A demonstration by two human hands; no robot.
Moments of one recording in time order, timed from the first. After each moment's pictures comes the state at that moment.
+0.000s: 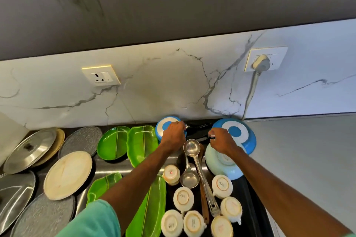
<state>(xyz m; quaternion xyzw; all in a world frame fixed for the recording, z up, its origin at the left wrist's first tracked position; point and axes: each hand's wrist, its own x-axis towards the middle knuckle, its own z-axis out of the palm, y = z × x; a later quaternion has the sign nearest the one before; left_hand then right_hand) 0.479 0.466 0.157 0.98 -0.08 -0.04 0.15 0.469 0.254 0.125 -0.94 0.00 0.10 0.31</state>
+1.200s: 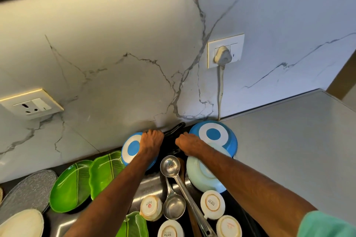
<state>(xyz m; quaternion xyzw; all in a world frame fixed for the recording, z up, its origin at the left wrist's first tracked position) 0.569 0.450 0.099 0.95 -0.21 -0.01 -0.23 0.526 0.281 0.106 -0.97 -0.19 0.16 -0.02</state>
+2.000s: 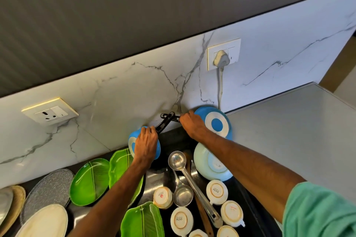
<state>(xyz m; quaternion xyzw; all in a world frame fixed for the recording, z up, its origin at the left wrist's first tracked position) 0.529 0.485 0.145 0.98 -0.15 0.08 -0.12 0.542 0.279 0.160 -1.00 -0.06 0.04 -0.04</state>
